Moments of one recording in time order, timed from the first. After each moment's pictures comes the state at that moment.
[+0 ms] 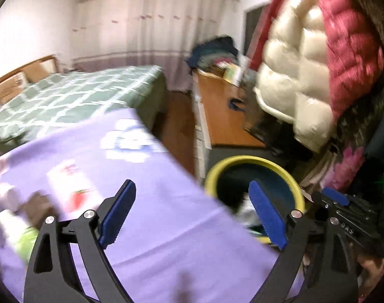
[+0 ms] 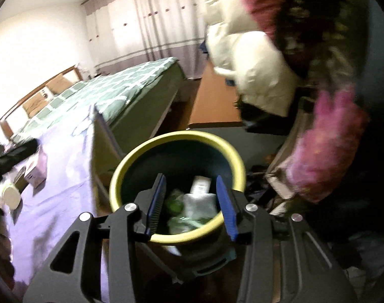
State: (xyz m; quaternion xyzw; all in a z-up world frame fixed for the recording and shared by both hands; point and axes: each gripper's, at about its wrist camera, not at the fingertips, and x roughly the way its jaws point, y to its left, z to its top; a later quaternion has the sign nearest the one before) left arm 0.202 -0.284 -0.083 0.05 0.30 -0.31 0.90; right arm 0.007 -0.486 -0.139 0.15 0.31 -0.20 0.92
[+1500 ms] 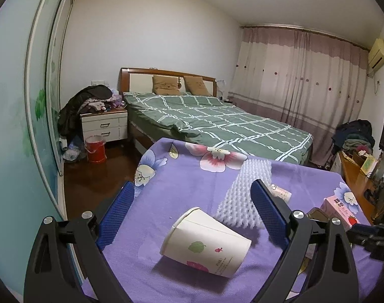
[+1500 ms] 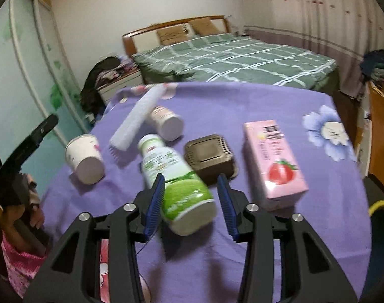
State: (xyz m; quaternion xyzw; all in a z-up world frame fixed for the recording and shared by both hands) left arm 0.201 0.096 -0.096 -0.09 0.19 0.09 0.97; right arm 0.188 -0.182 -0.116 0.01 0.38 0.20 0.90
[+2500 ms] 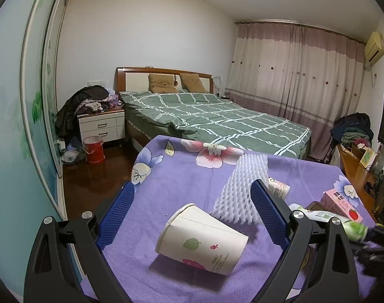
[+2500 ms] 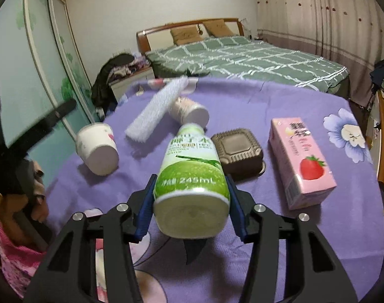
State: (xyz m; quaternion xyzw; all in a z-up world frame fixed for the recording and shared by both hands) left arm 0.206 0.088 -0.098 -0.07 0.20 0.08 0.97; right arm 0.167 -0.171 -0.117 0.02 0.35 0.22 0.91
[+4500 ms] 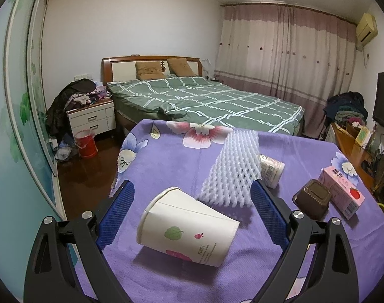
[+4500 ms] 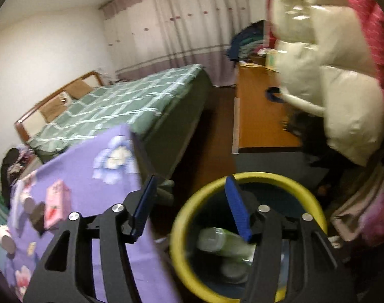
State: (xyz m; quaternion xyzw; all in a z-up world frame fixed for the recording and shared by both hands) left arm 0.222 0.069 -0.114 -0.04 0.25 0.05 0.97; right arm 0.131 -0.438 -0.111 0.16 0.27 -0.13 0.94
